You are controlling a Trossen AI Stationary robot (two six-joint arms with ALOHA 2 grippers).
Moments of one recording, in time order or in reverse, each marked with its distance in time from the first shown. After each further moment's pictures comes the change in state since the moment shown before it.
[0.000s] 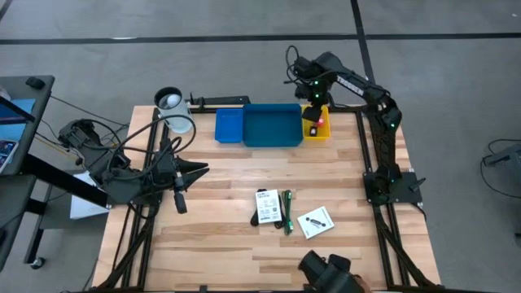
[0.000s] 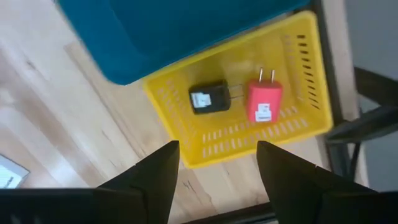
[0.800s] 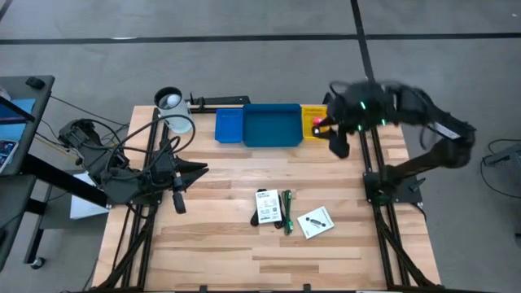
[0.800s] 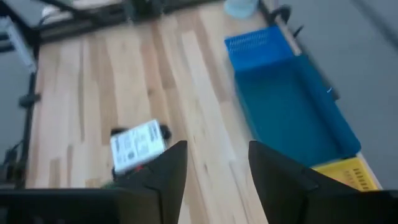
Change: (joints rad) left arm -0.006 -0.004 0.000 0.004 0.000 -0.034; right arm 0.623 -0.766 -0.246 0.356 0.069 0.500
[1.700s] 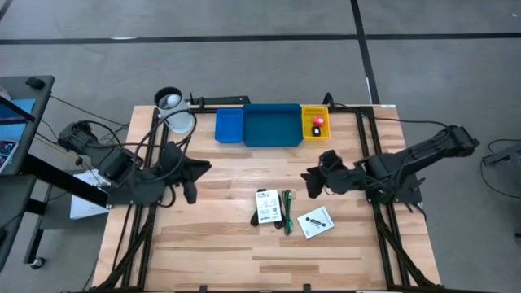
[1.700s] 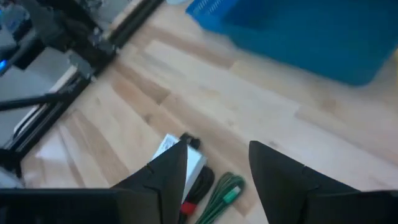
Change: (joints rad) left arm 0.127 0.026 -0.003 -0.314 0.109 -0.460; right arm 0.479 -0.132 -0.872 0.708 0.525 0.972
